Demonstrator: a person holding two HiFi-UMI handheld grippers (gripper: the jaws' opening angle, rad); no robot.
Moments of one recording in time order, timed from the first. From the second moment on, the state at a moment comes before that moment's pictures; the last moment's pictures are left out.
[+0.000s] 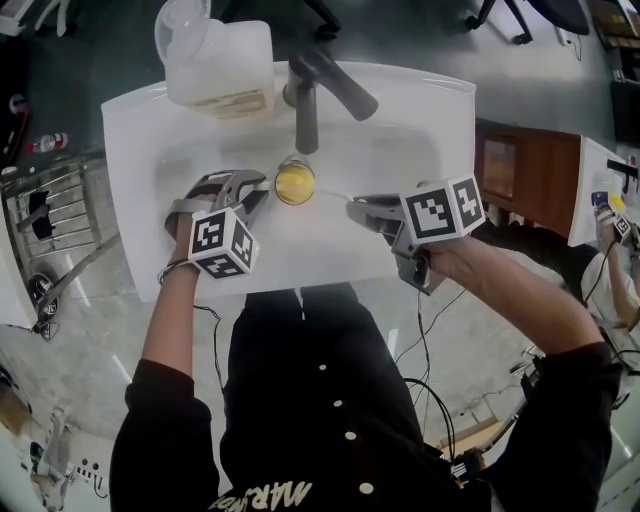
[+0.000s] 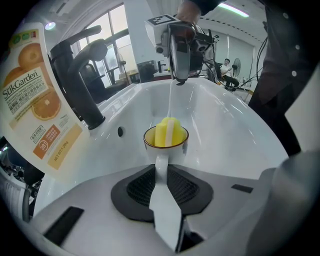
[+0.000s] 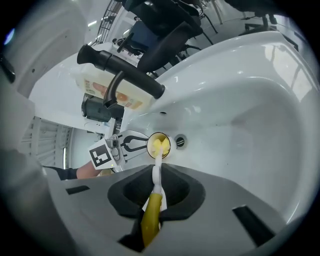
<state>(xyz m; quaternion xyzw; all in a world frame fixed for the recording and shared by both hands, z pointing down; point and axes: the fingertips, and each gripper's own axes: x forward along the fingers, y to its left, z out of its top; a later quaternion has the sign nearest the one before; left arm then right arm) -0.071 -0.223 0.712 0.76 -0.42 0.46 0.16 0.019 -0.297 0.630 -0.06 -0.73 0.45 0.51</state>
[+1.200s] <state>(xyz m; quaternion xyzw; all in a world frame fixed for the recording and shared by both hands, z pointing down) -0.075 -0.217 0.718 0.75 -0.44 0.45 0.19 0.008 -0.284 0.571 -0.40 -0.65 -0.55 0.35</state>
